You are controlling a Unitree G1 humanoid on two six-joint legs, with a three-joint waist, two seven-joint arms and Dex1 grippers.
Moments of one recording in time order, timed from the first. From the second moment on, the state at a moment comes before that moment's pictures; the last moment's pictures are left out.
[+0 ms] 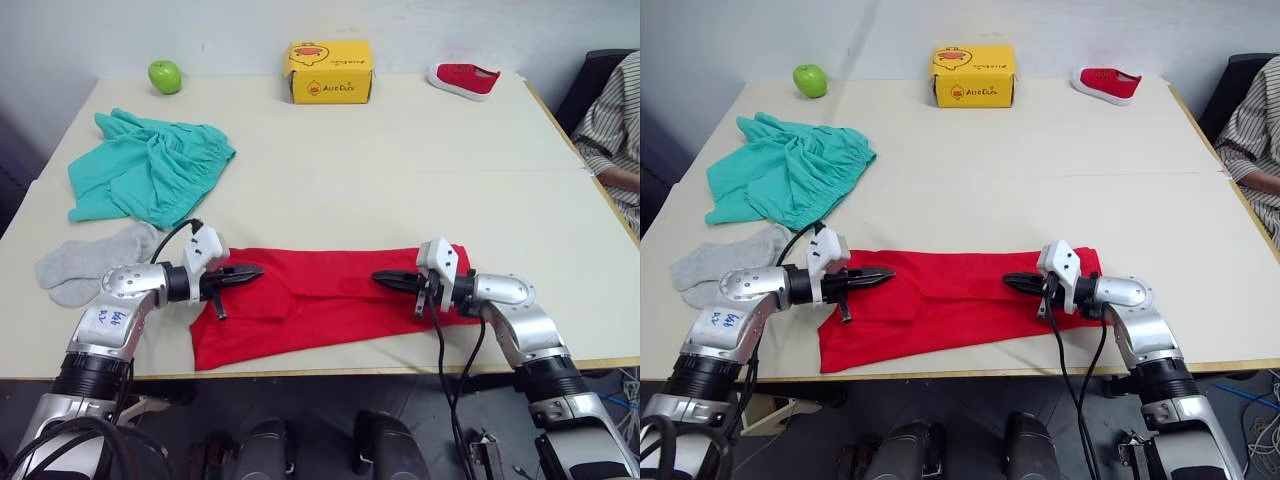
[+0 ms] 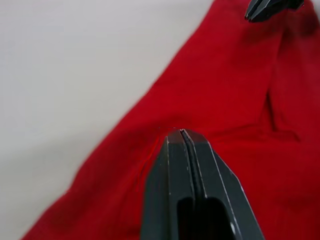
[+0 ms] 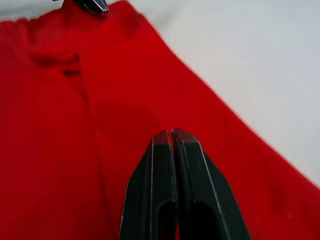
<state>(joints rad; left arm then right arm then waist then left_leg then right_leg) -0.41 0.71 -0.06 0.16 -0.31 0.24 -0.95 -0.44 -0.54 0.11 0.27 0.27 0.02 1.07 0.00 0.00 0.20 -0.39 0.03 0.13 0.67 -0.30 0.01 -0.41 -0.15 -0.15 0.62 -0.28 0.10</state>
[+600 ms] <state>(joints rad) -0.27 0.56 0.25 0.16 -0.34 0.25 -0.59 -0.35 -0.48 -0.17 0.44 0.20 -0.12 0.56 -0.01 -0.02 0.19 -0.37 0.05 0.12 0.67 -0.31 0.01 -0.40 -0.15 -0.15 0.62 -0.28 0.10</state>
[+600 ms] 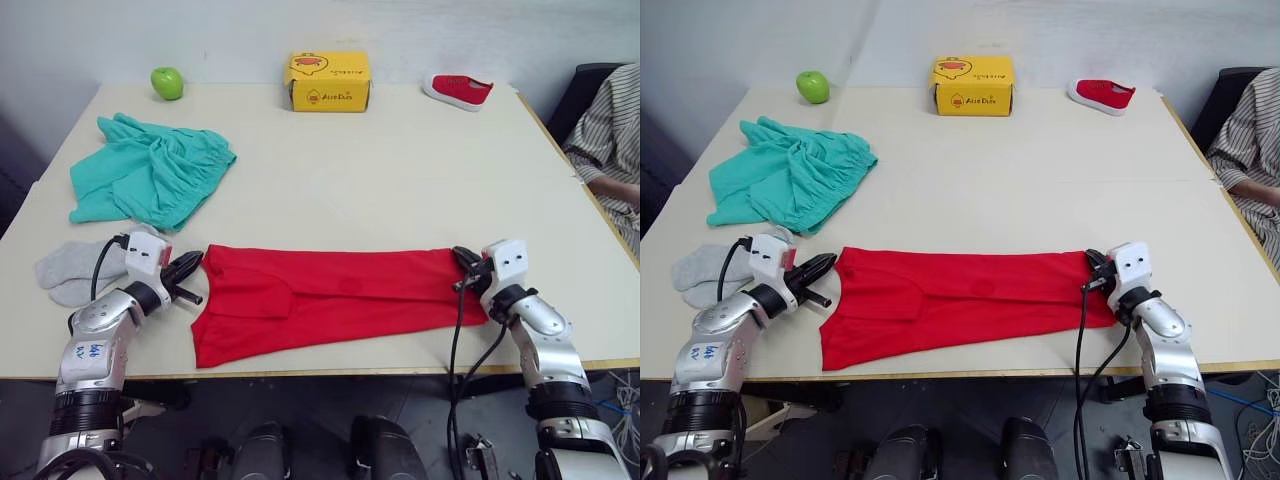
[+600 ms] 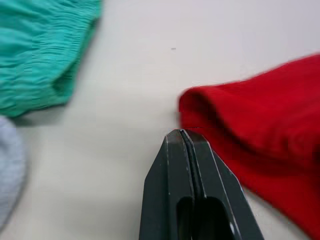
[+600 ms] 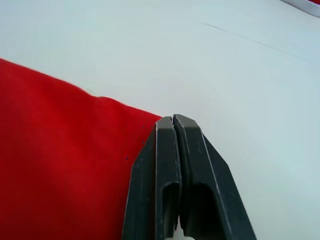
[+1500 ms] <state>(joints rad) -0.34 0.56 0.19 0.29 -0.30 0.07 -0.76 -0.53 -0.54 -0.21 0.69 0.24 -0.11 0.68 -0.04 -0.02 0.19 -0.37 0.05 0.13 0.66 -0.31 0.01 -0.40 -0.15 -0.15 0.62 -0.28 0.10</state>
